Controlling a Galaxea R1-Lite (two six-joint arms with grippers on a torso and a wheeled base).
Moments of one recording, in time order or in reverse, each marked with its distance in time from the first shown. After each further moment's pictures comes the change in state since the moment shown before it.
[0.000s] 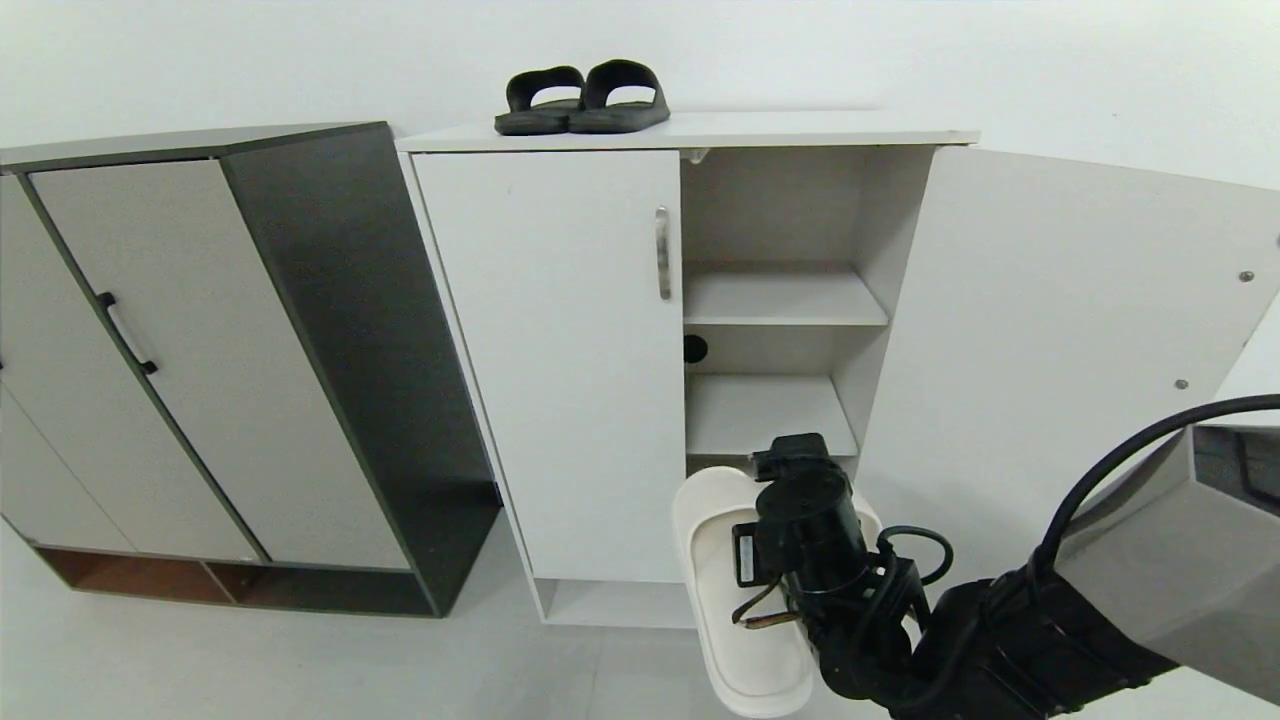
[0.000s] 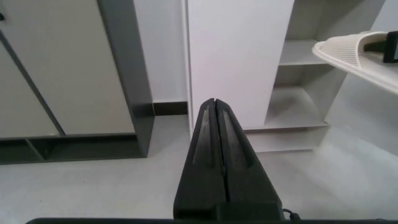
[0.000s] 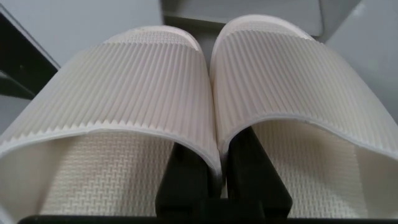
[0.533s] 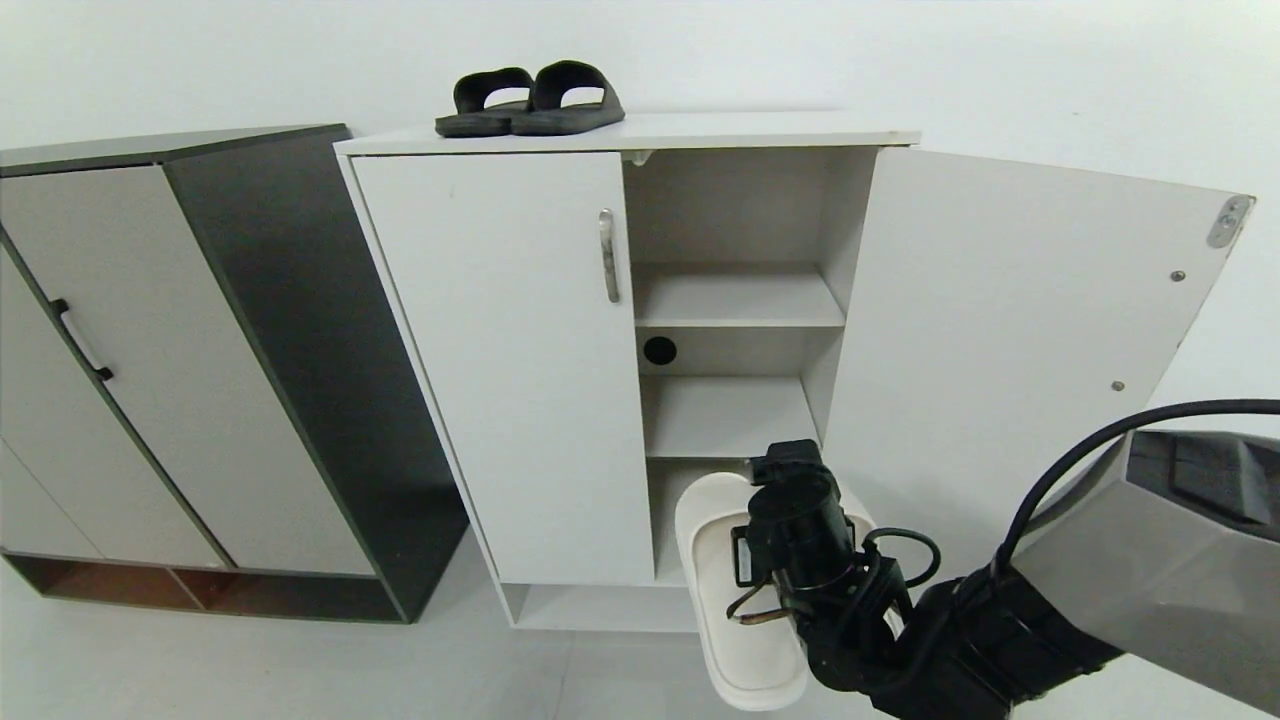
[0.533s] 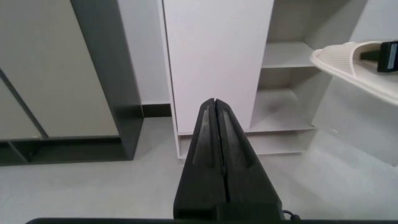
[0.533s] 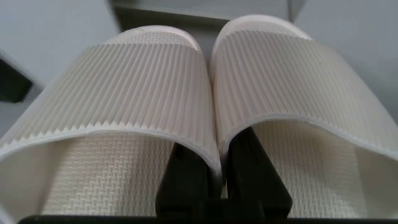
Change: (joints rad) left arm 0.000 0.001 0.000 0.000 0.010 -0.009; right arm -0.012 0.055 -0.033 -0.004 -0.001 0.001
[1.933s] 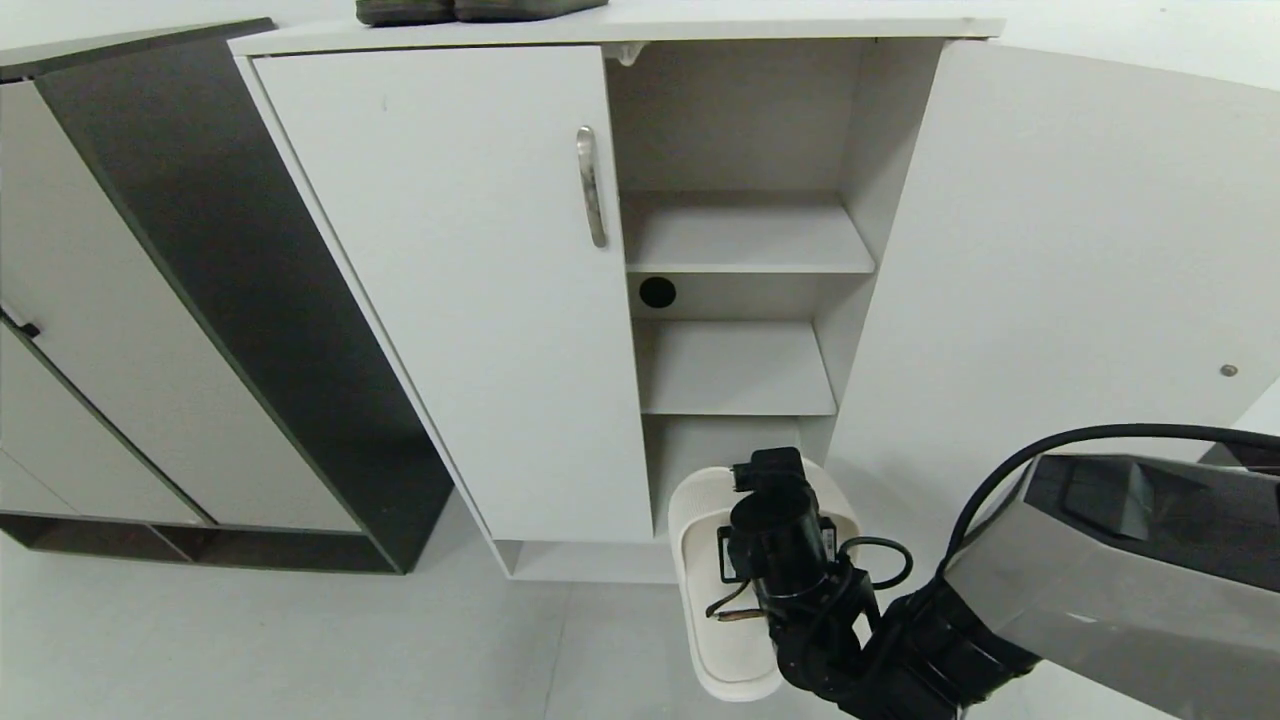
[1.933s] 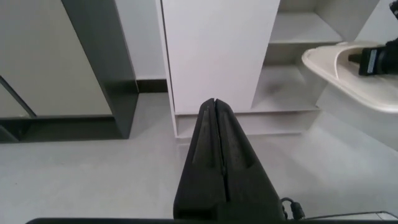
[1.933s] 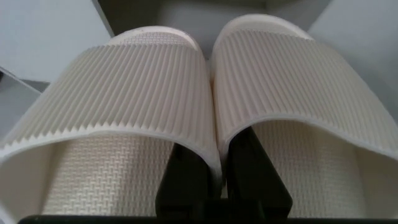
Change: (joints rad) left arm -0.001 0.001 0.000 0.000 0.000 -0.001; right arm 0.000 0.098 -0.038 -0.146 -0.058 -0.054
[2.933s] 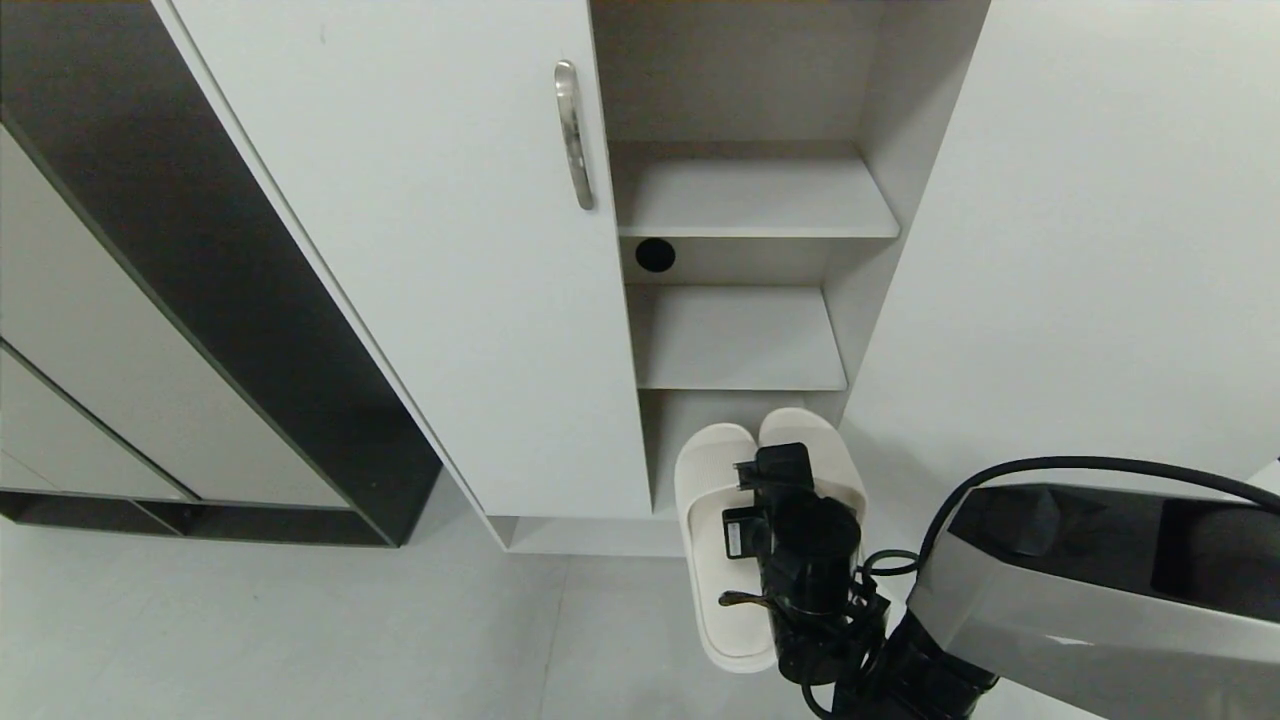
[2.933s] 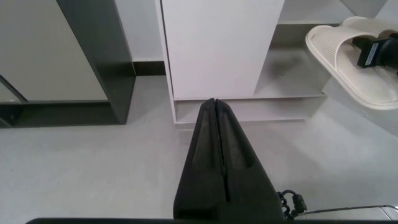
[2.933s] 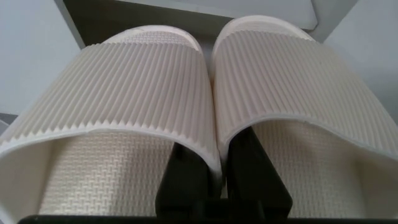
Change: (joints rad) left arm 0.000 0.000 0.000 0.000 -0.001 0.000; right arm -0.020 0.099 0.064 -0.499 -0.038 -0.285
